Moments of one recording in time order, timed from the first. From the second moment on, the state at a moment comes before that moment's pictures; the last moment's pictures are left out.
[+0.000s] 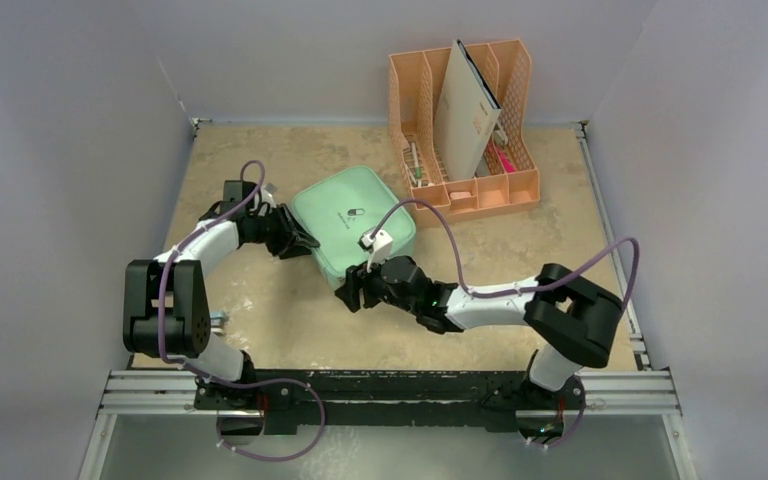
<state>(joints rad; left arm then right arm) 0.00 1.54 0.88 -0.38 0.63 -0.64 1.08 1.61 0.72 0.49 0.09 0.46</state>
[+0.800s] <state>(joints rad) -0.02 1.50 0.82 -0.29 0.62 -0.69 1.14 1.72 0.72 0.69 0.23 0.66</state>
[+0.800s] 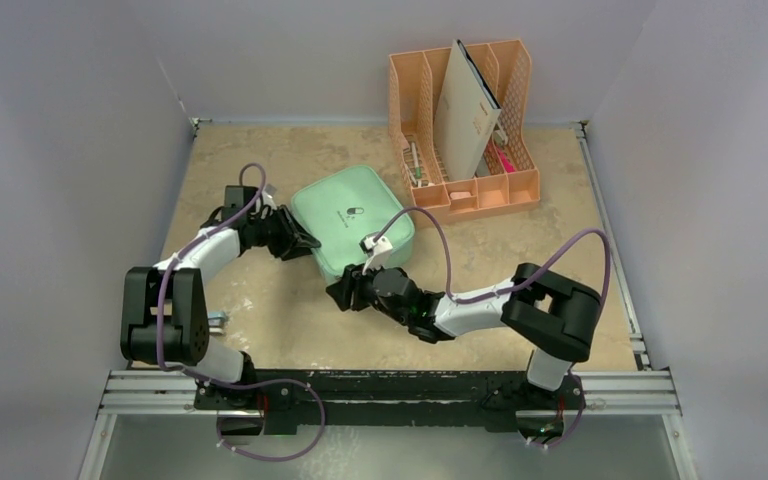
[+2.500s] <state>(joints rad) -0.15 1.38 0.71 -0.28 0.61 -0.76 1.17 1.76 0.81 0.56 0.42 0.63</state>
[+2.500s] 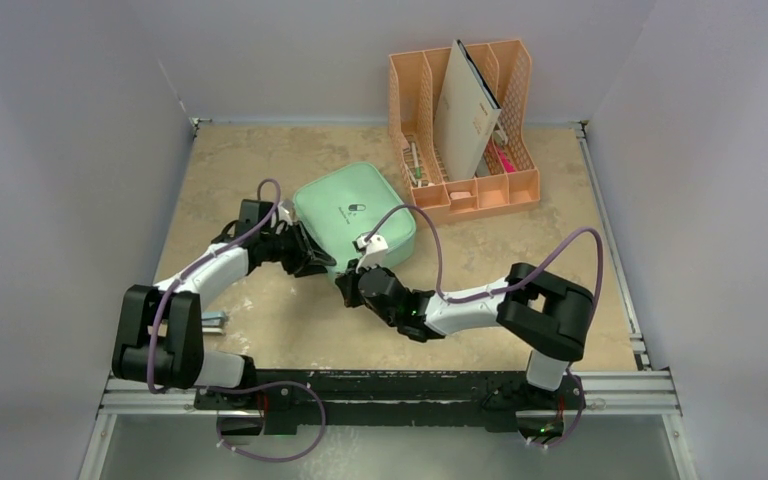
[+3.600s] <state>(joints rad) -0.16 1.39 0.73 -0.32 0.58 -0.71 1.07 1.59 0.62 0.56 0.39 0.45</state>
